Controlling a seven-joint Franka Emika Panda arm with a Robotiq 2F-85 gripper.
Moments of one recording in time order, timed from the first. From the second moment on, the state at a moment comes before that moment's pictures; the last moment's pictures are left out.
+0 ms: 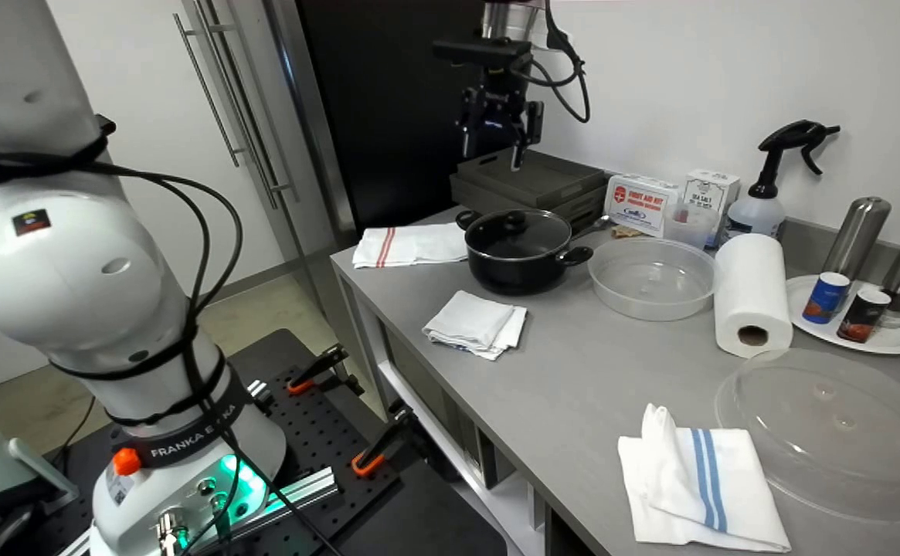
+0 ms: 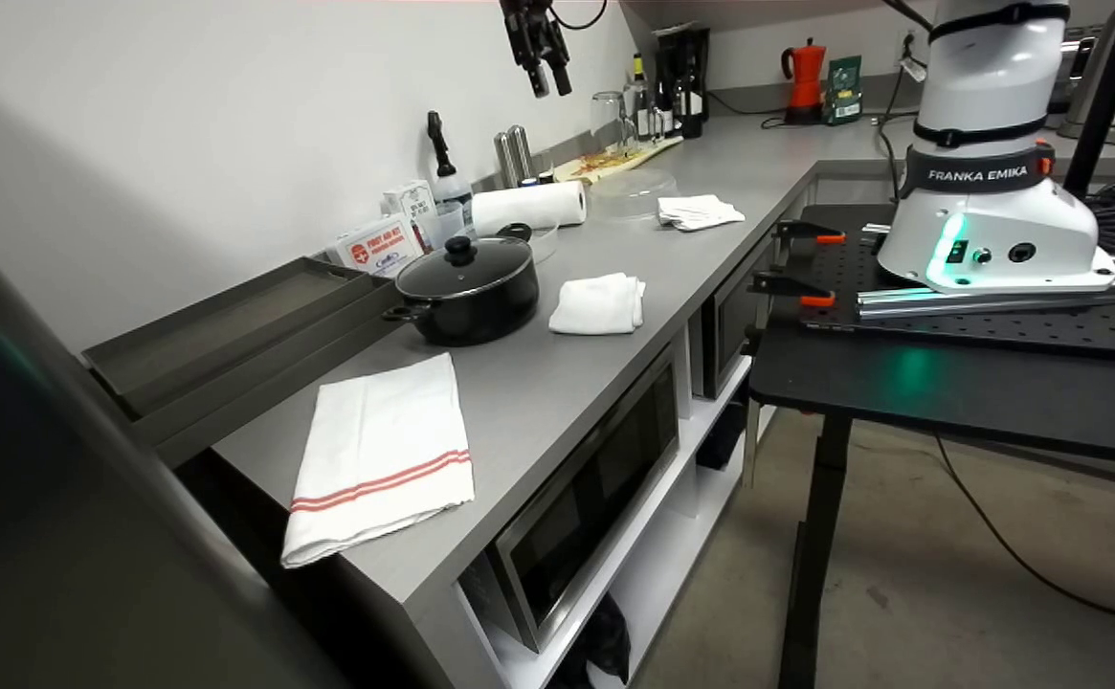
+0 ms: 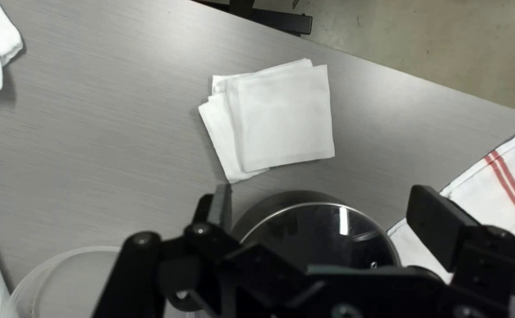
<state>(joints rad) -0.03 0.12 -0.04 -1.95 0.06 1.86 -0.20</state>
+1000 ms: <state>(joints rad) -0.11 0.57 -0.05 -1.63 0.08 2.13 -0.19</state>
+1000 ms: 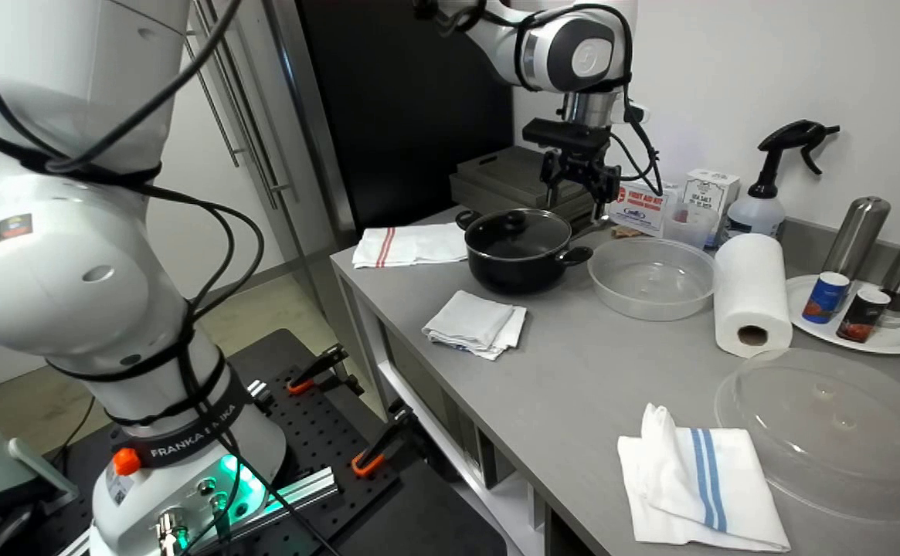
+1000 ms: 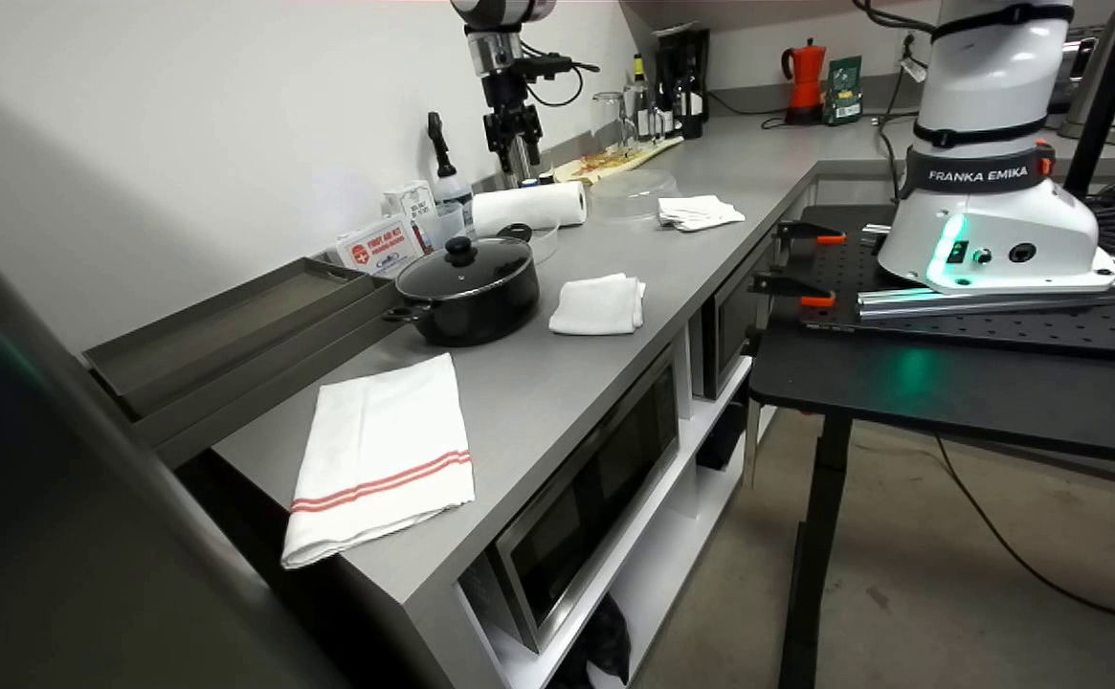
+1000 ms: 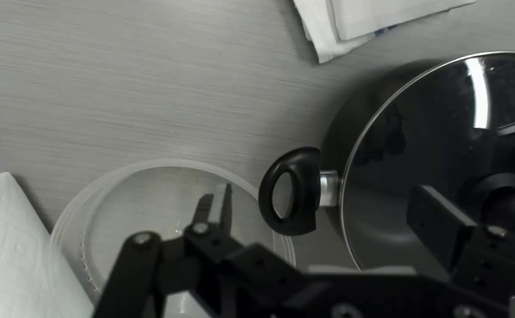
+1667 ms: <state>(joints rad) -0.15 0.75 -0.05 -1.46 0.07 2.20 -0.17</state>
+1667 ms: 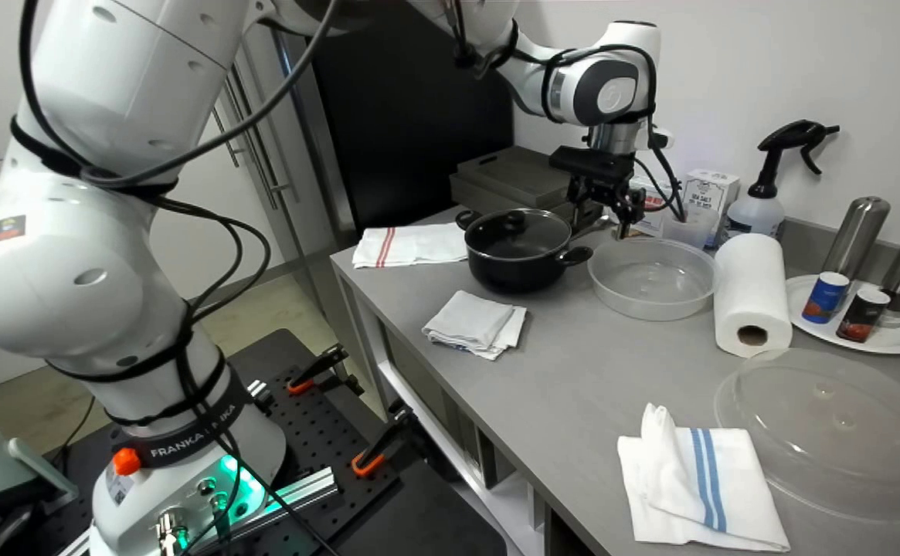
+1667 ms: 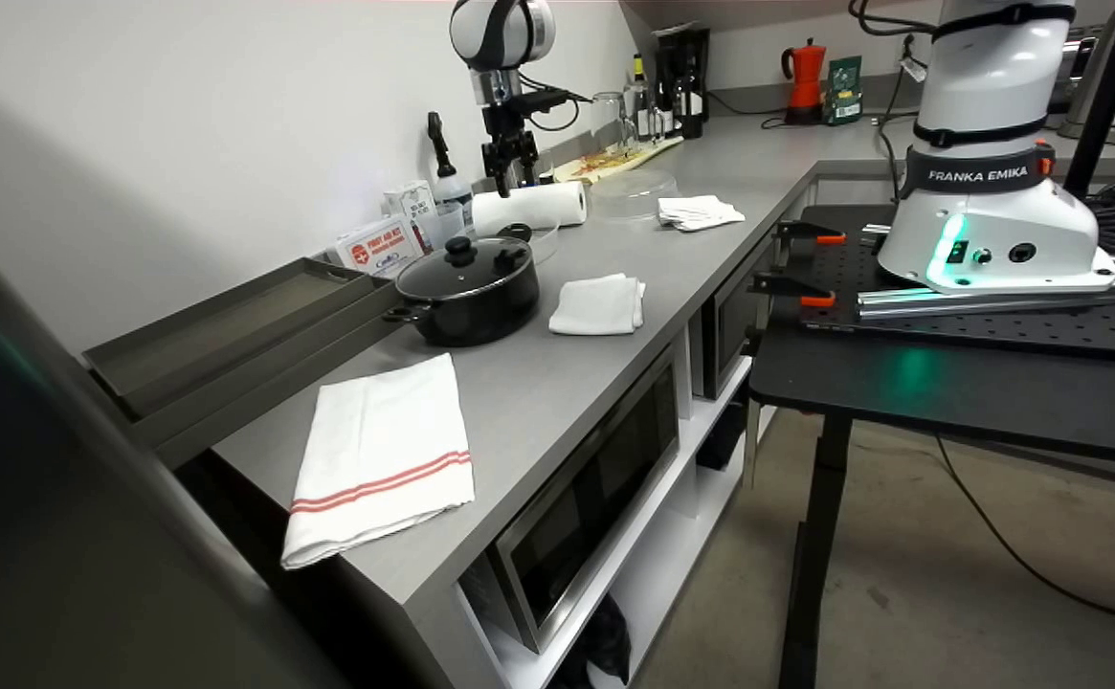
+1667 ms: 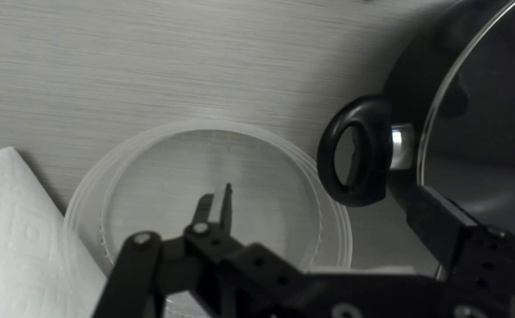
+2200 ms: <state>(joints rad) -0.15 0.84 -0.05 -1.41 0.07 2.24 -0.17</state>
